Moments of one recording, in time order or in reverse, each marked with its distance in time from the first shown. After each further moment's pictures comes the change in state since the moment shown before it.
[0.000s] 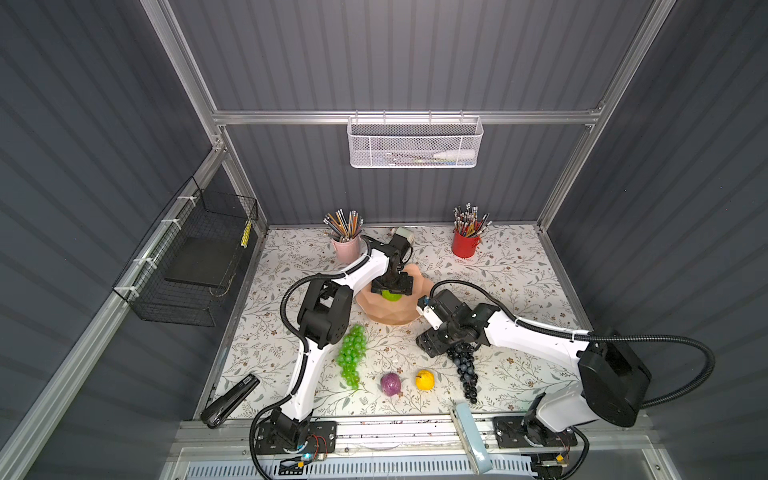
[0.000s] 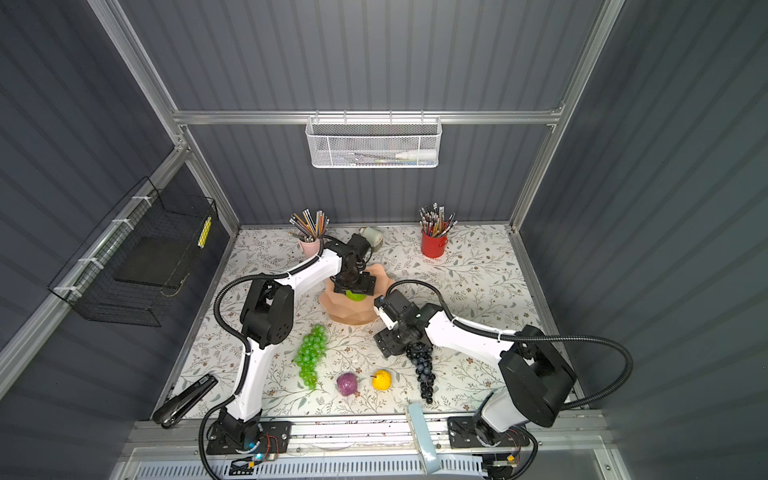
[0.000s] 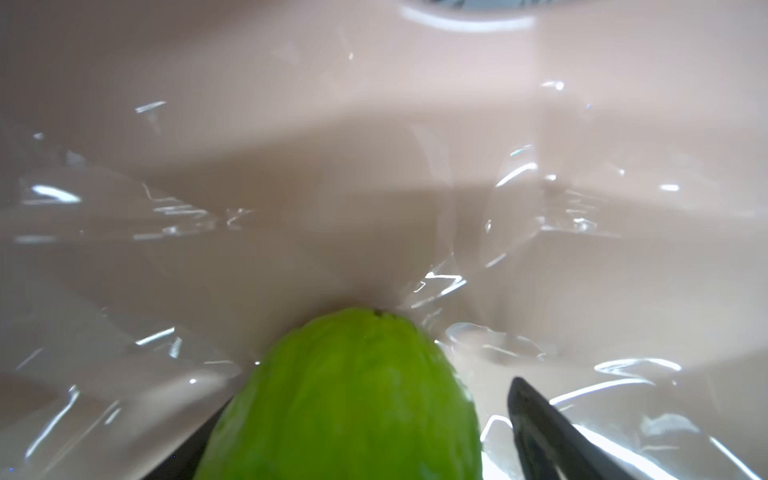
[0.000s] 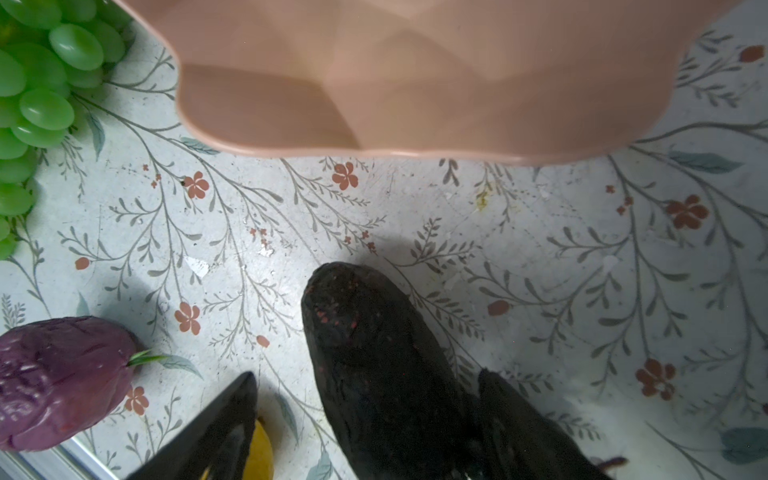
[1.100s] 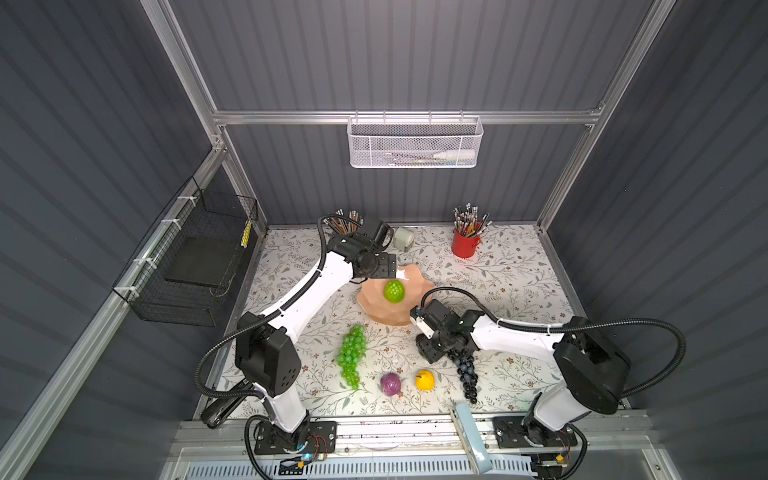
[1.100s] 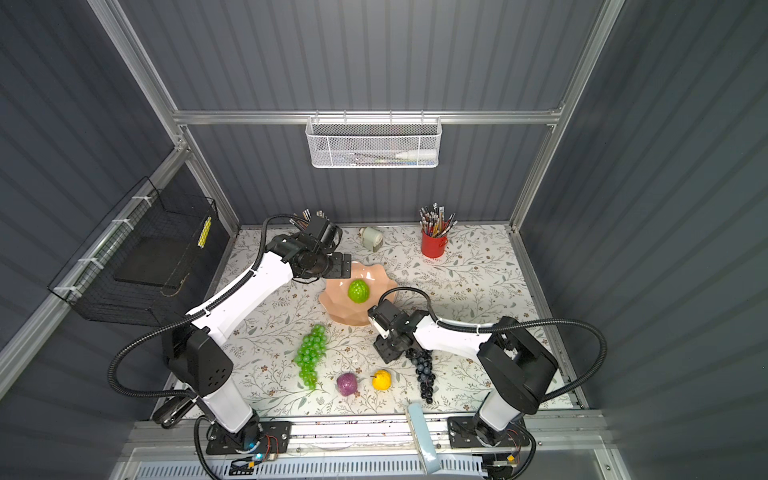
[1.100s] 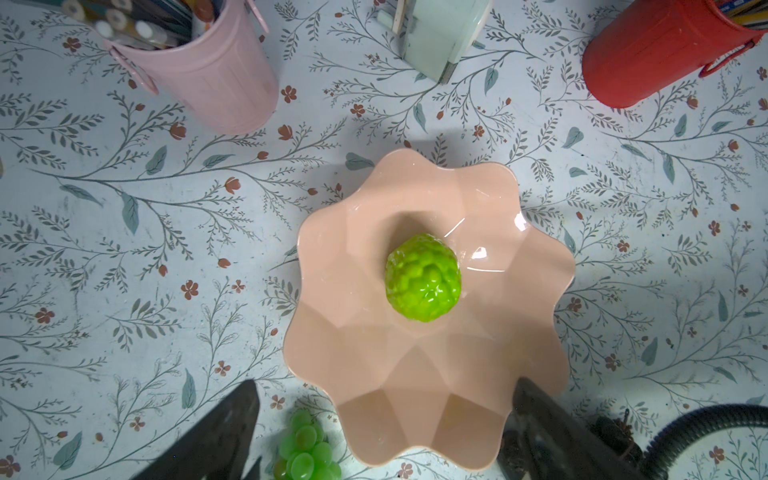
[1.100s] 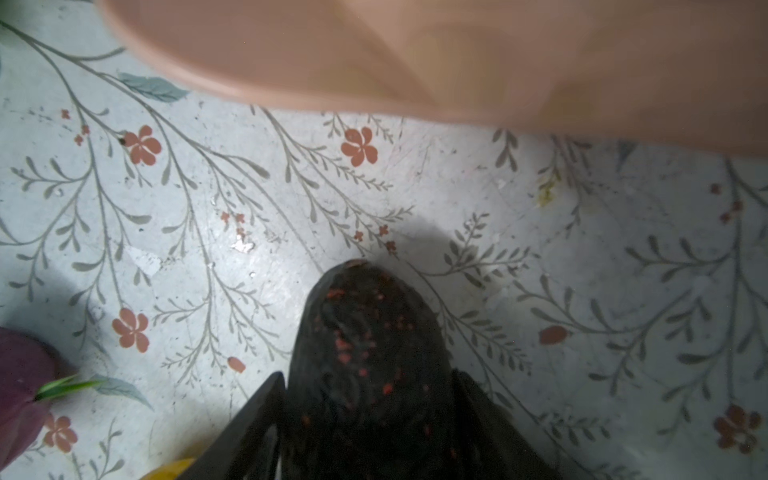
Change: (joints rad) left arm 0.000 -0.566 -0.253 0.015 -0.207 -0.069; right arm 0.057 0.097 -0.029 0.057 0.048 -0.024
